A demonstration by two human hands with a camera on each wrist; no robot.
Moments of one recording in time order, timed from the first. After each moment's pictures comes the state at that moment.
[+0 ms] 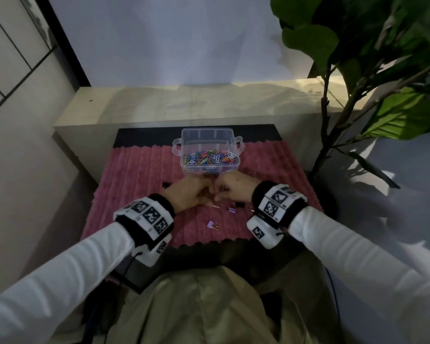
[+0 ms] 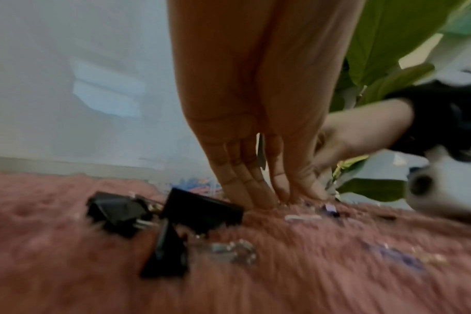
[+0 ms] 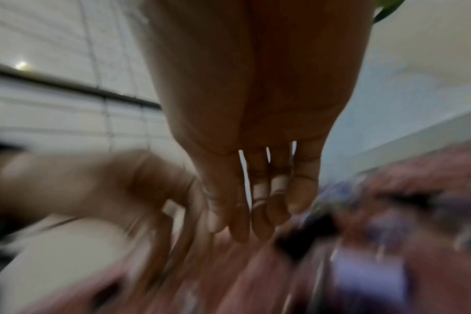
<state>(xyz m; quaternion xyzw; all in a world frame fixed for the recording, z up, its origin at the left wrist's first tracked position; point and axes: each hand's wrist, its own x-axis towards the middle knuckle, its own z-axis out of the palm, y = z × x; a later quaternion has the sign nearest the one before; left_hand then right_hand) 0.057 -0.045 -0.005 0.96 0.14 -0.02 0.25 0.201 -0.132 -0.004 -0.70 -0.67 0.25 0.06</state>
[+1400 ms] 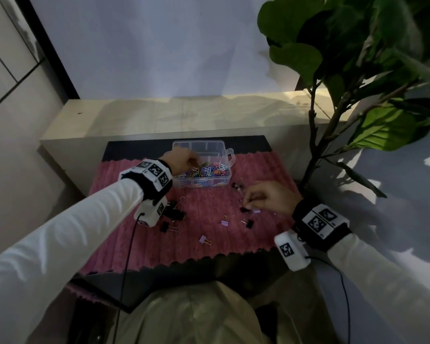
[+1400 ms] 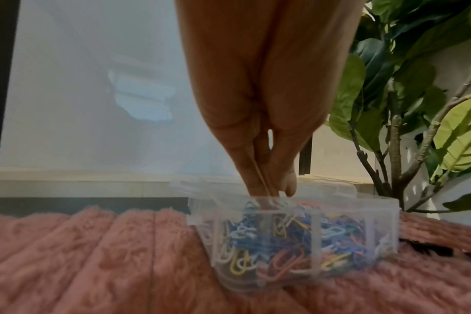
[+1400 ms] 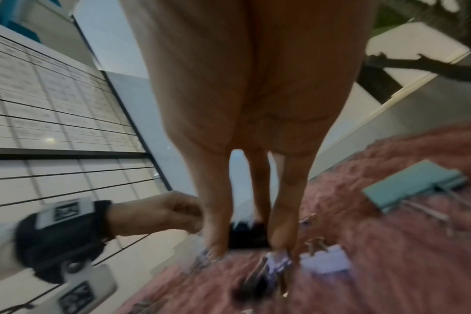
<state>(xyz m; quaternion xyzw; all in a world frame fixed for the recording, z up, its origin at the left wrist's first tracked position) 0.116 0.035 0.020 0.96 0.22 -0.04 0.19 0.267 -0.195 -0.002 -0.73 -0.57 0.30 0.22</state>
